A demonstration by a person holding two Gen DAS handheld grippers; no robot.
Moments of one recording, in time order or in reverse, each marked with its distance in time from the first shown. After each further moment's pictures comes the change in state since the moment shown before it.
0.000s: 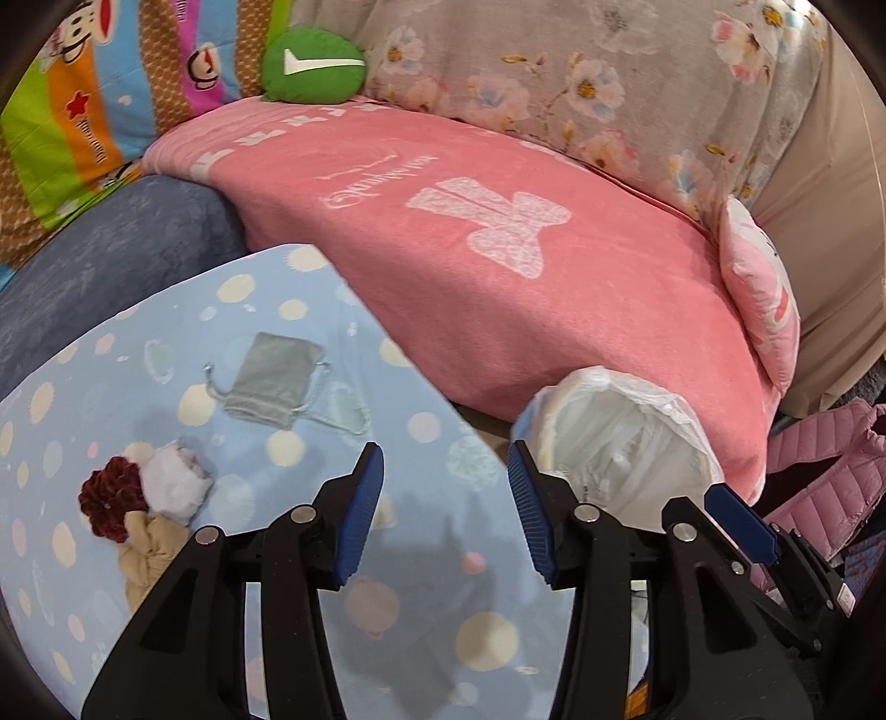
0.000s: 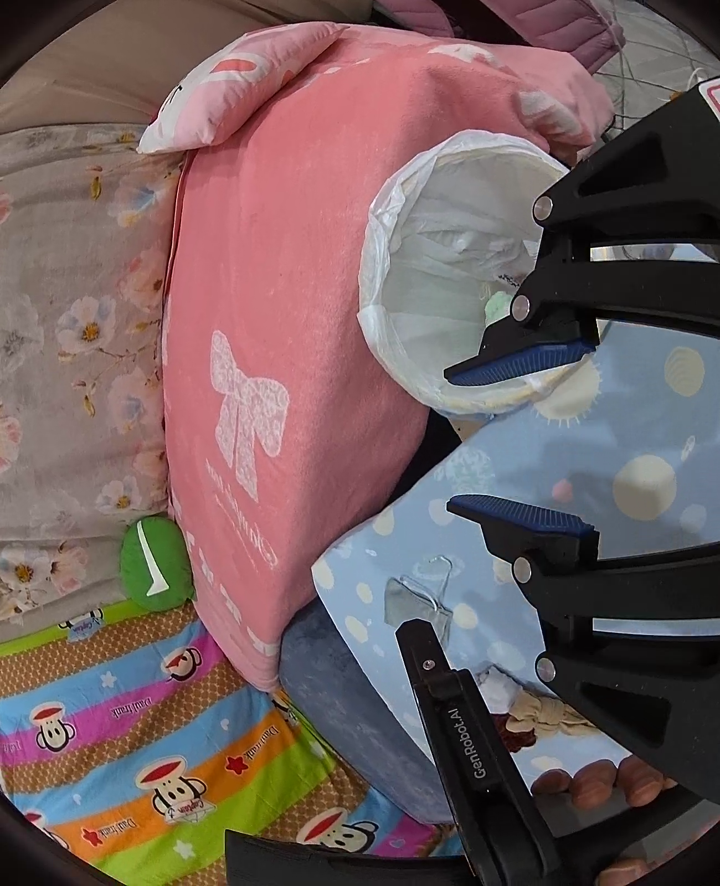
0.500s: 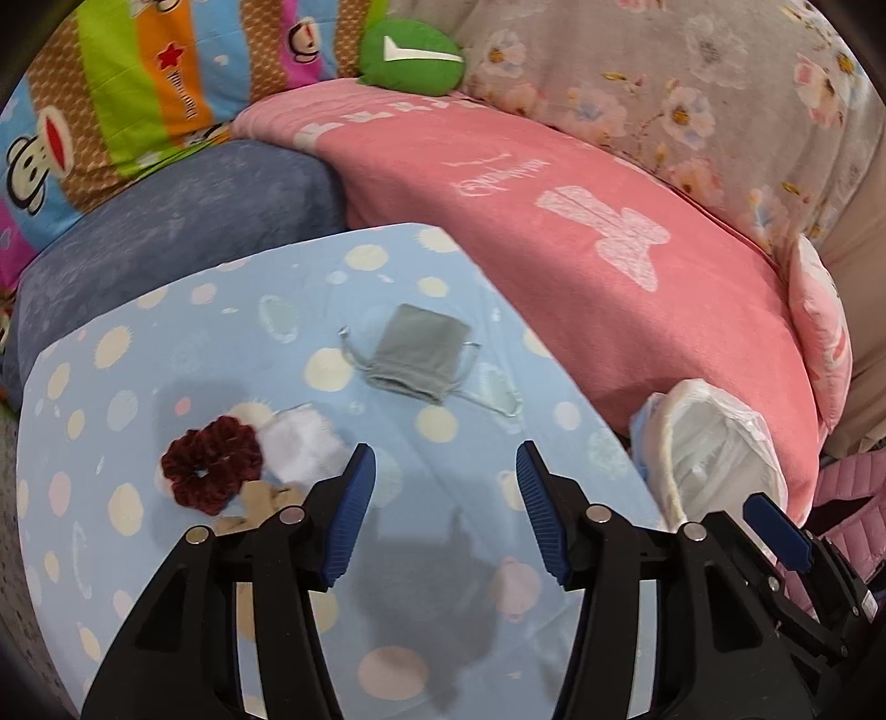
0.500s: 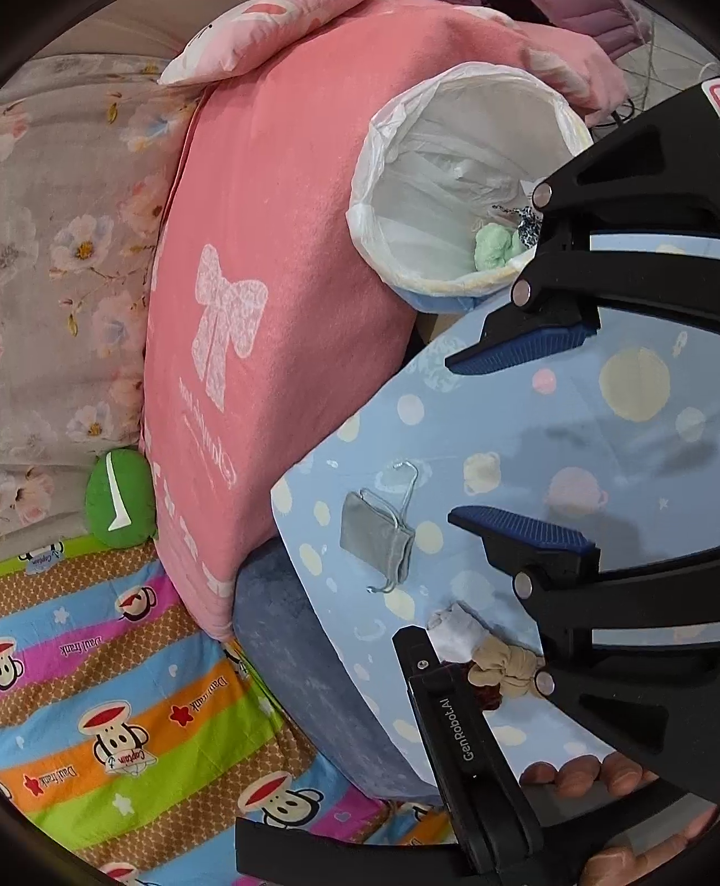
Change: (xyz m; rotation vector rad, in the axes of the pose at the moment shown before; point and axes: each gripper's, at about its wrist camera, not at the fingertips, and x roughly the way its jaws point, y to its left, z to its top) left arm -0.013 0.098 -0.020 -0.125 -0.002 0.128; right arm 0.018 0.081 -0.021 -0.104 0.054 0.077
